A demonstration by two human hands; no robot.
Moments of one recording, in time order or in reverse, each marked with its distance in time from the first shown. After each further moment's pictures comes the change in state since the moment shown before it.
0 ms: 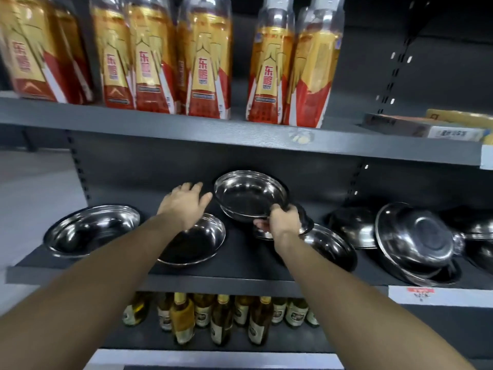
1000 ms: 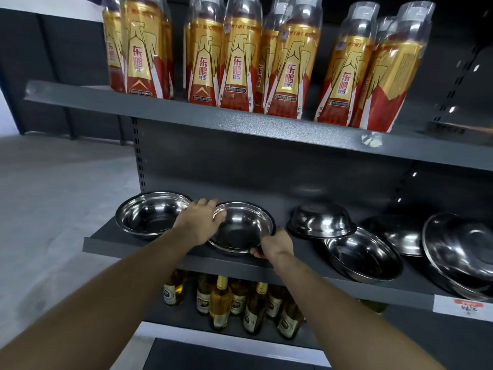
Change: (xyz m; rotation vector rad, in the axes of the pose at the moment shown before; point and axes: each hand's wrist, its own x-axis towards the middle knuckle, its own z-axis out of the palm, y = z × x) left_hand -0.063 -0.093 0.003 -0.017 -0.044 -0.008; right_hand -0.077 0.071 0.069 -0.369 -0.285 0.120
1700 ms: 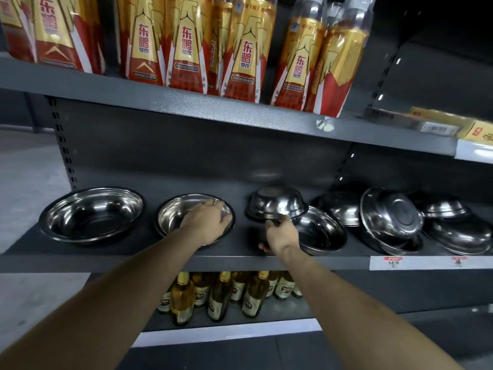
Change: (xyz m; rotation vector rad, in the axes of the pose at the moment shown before) left_hand 0.028 0.077 0.047 -0.071 -0.106 0.229; right_hand -0.011 0.006 -0.083 -0.128 0.321 -0.046
